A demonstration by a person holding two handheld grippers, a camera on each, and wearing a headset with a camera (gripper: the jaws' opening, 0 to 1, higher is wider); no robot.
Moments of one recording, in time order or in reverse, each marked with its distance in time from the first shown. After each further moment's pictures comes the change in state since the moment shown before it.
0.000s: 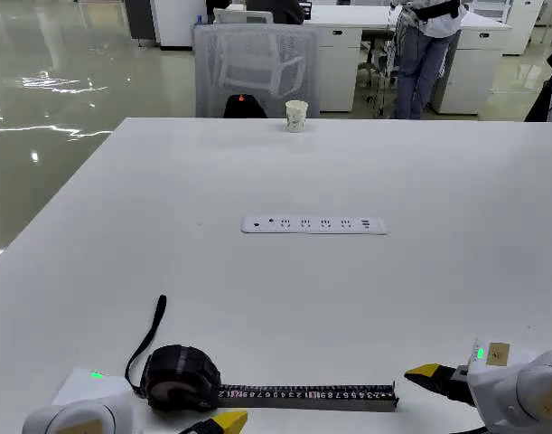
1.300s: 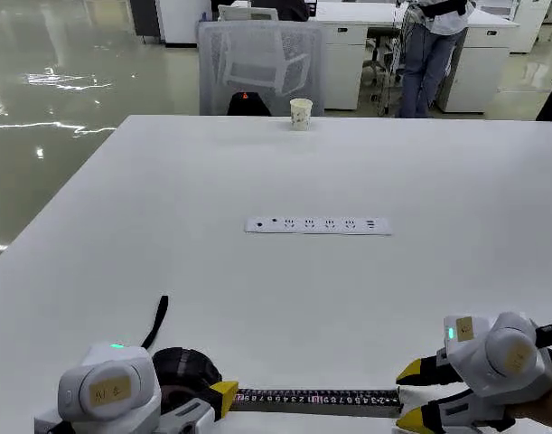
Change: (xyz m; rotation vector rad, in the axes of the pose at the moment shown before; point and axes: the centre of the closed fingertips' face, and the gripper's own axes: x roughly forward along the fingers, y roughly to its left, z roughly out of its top) left arm 0.030 0.013 0.005 -0.054 0.043 0.059; right arm 0.021 -0.031 -0.021 -0.251 0.185 0.179
